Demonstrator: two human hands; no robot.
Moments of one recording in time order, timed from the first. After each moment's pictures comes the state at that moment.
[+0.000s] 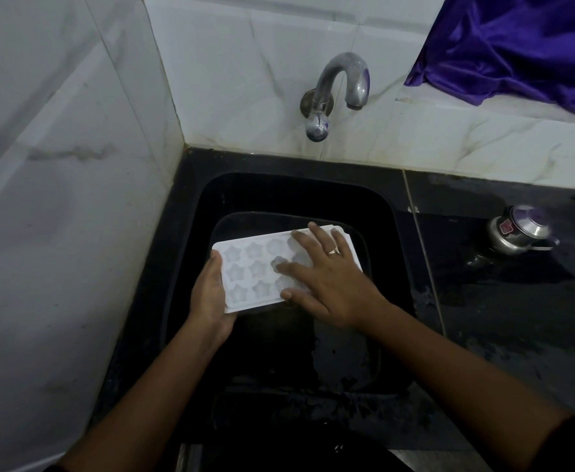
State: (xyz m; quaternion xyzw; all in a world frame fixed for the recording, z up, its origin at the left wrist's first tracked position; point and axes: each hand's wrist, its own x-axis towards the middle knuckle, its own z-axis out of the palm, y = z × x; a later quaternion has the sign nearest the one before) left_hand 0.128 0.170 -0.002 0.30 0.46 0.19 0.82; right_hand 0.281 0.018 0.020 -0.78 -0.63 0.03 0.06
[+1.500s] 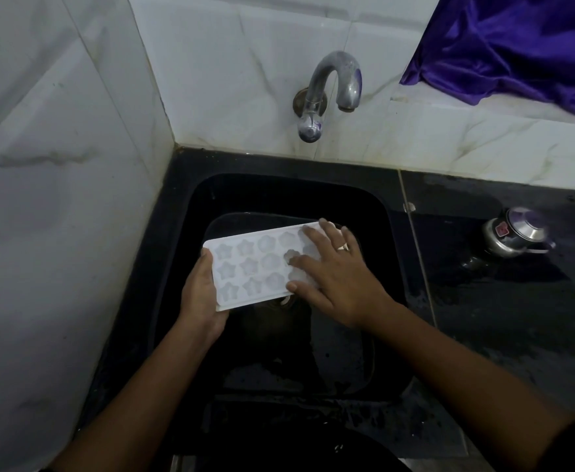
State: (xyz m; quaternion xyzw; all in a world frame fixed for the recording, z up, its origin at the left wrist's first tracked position) left_hand 0.141 0.175 -0.002 0.32 0.47 0.20 0.80; right_hand 0.306 0.012 0.021 -0.81 -0.58 0.03 0.06
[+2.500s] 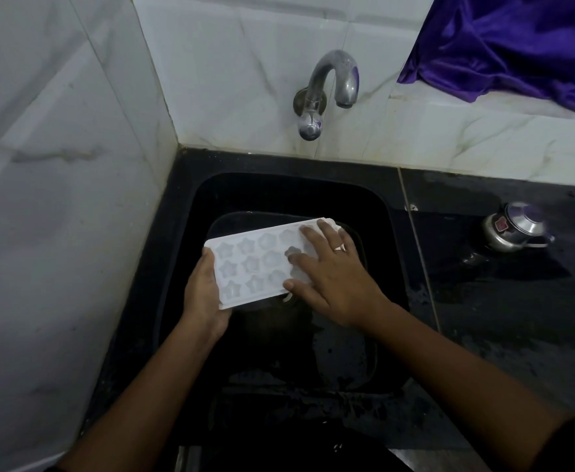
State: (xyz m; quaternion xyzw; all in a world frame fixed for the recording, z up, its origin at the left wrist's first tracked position) left_hand 0.133 0.167 0.007 0.31 0.48 0.21 0.80; right_hand 0.292 0.009 0.018 -0.81 -0.58 0.04 0.06
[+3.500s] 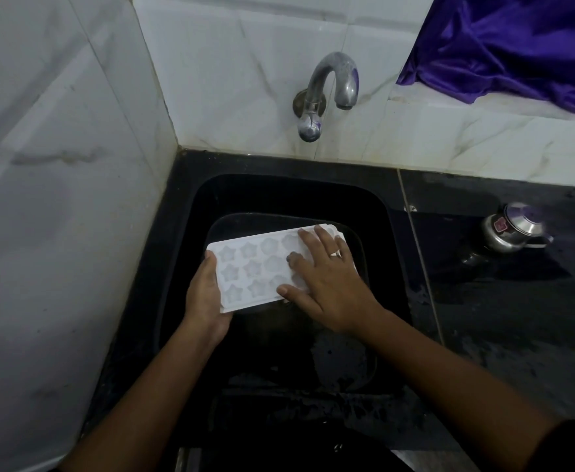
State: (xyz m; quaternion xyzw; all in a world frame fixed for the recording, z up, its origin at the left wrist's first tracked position) left_hand 0.131 0.165 0.006 0.32 0.48 0.20 0.80; right_hand 0.280 0.012 0.016 -0.82 -0.56 0.06 0.07
